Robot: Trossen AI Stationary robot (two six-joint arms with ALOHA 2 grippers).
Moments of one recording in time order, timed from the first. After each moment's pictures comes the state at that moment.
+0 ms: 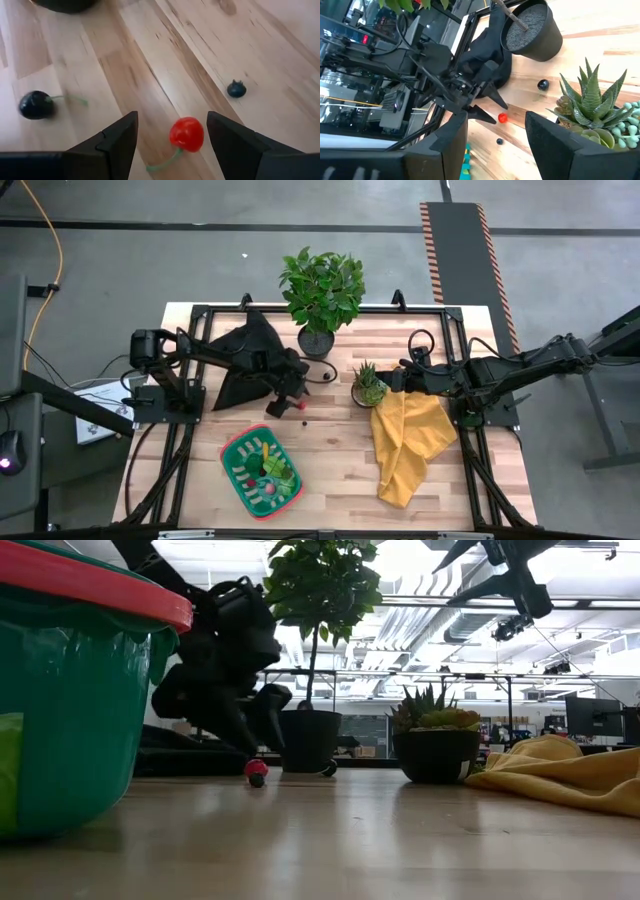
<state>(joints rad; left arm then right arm) 0.32 1.68 0.77 -0.03 0.38 0.60 0.23 0.93 0.77 -0.34 0.55 1.30</state>
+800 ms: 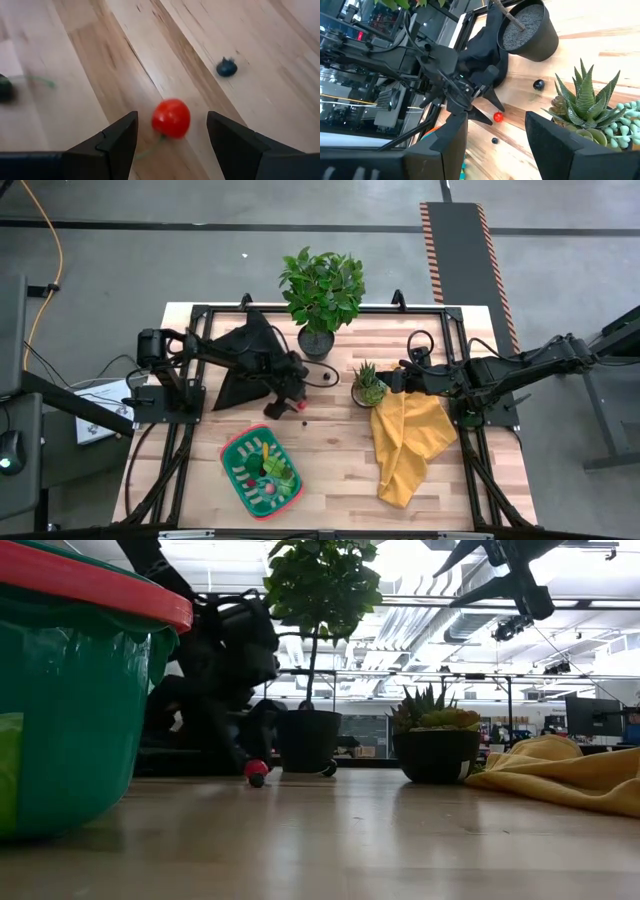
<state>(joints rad) 0.32 1.73 0.79 -0.11 0.40 0.62 0.23 0.93 0.77 -0.36 0.55 1.29</state>
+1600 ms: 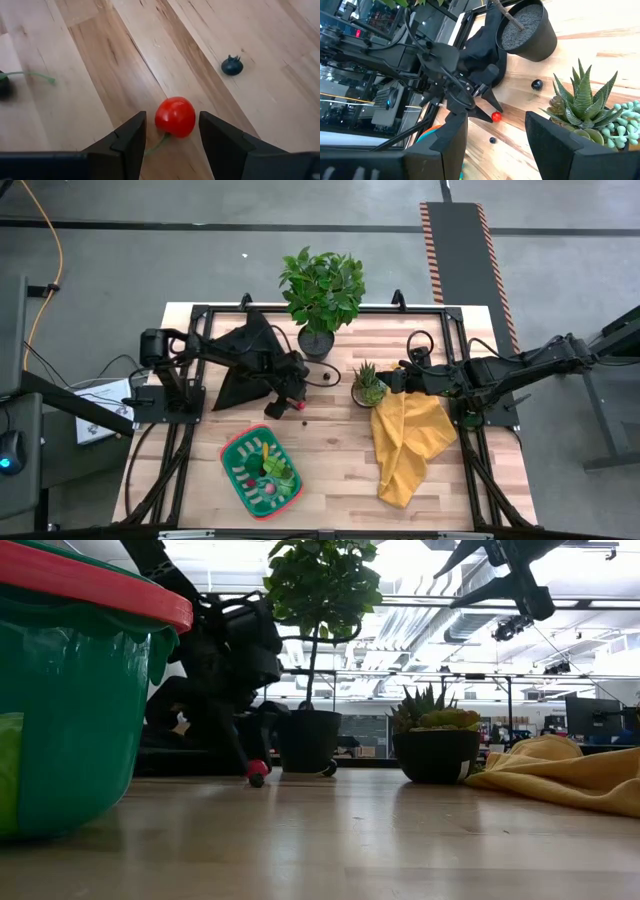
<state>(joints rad) 0.32 1.75 0.81 -0.13 0.40 0.62 0.23 0.93 0.77 -0.37 0.55 1.28</state>
